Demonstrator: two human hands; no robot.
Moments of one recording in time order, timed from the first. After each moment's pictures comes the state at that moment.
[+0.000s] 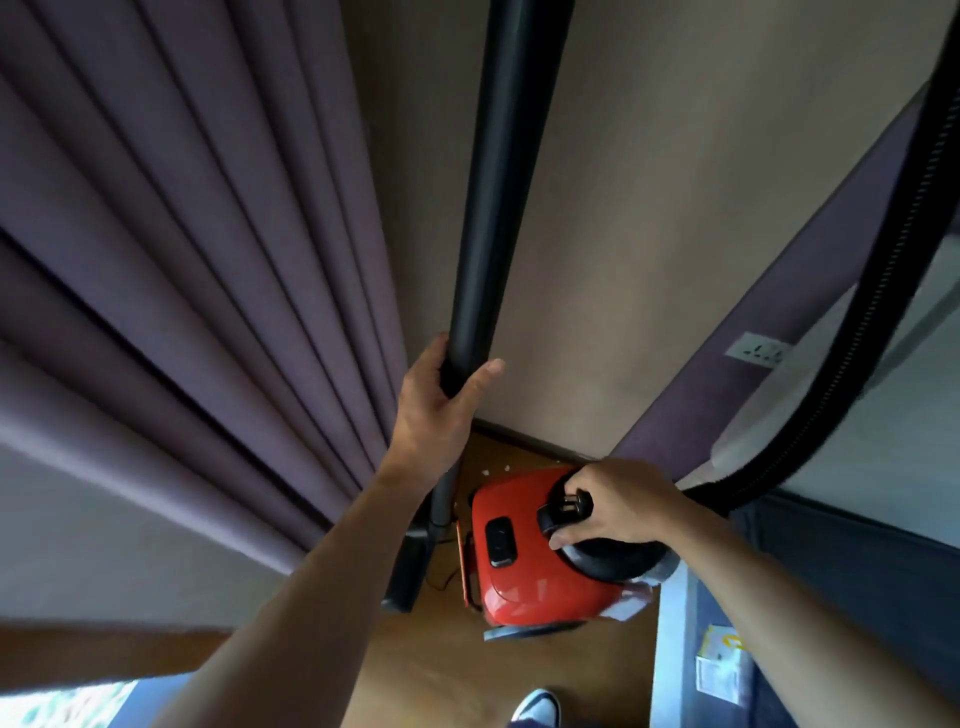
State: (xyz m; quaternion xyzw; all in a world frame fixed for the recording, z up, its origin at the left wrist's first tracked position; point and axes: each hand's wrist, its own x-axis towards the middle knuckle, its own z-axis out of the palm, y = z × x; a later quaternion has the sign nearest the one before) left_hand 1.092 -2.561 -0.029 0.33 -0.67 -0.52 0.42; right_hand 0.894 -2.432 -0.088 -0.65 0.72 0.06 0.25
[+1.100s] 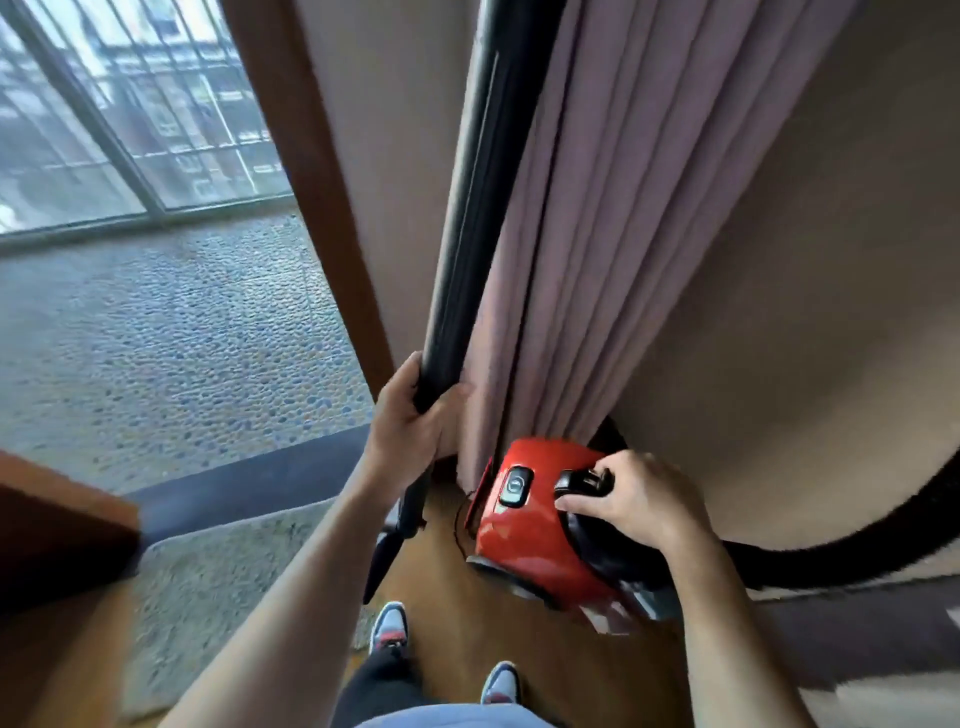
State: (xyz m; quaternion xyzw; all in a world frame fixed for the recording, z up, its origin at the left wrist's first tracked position) left_hand 1.272 -2.357 0.081 0.57 -0.47 -0.31 0.60; right_hand 1.018 -2.411 0.063 -0.77 0.60 0.03 0.22
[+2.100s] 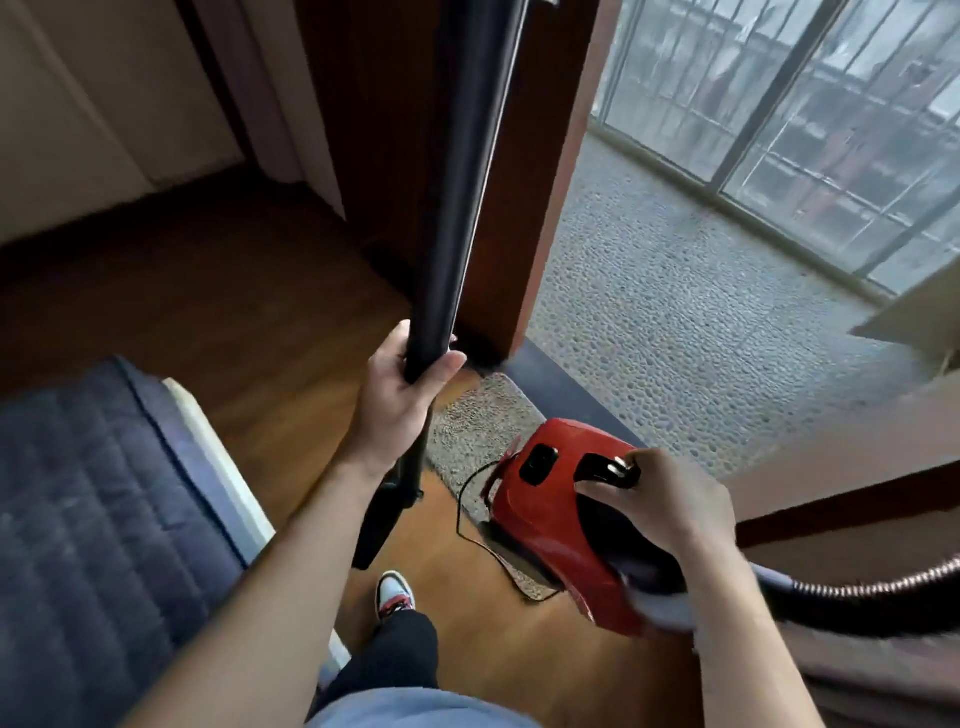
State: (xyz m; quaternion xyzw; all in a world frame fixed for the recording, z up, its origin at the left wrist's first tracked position) left_hand 1.502 -1.872 0.071 0.73 -0.08 0.09 0.68; right_hand 1.425 -2.135 0.079 -0.97 0.16 0.16 0.09
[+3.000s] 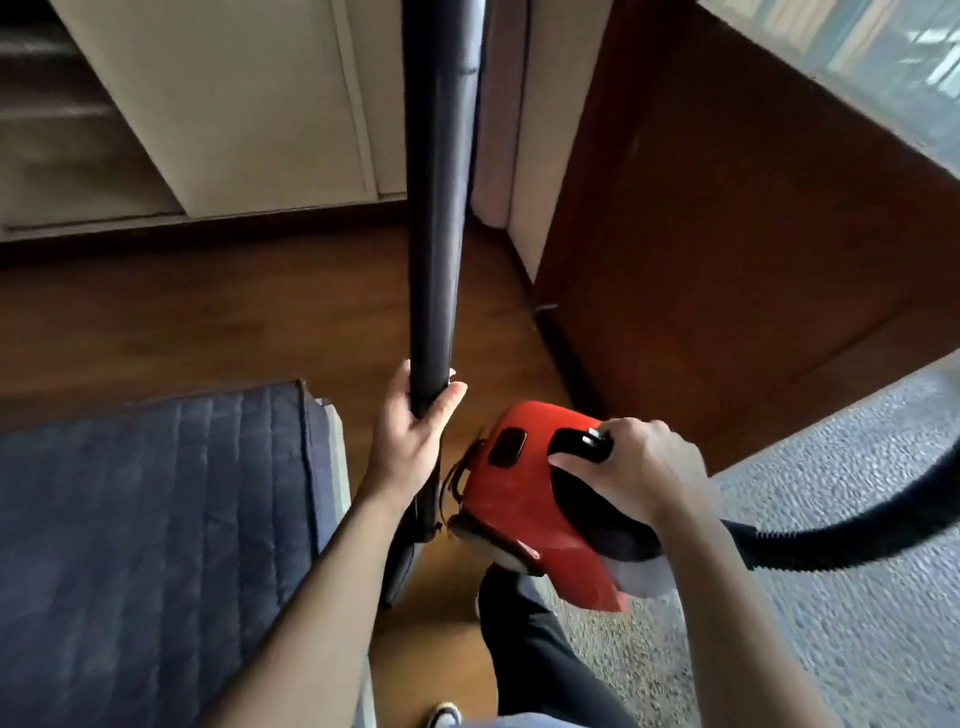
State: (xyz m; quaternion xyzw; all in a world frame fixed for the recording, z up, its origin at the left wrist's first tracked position) left_hand 1.718 -1.575 0.037 0.69 0.14 0.25 0.66; right_hand 1.789 -1.797 0.098 -0.98 -0.16 0.11 0.04
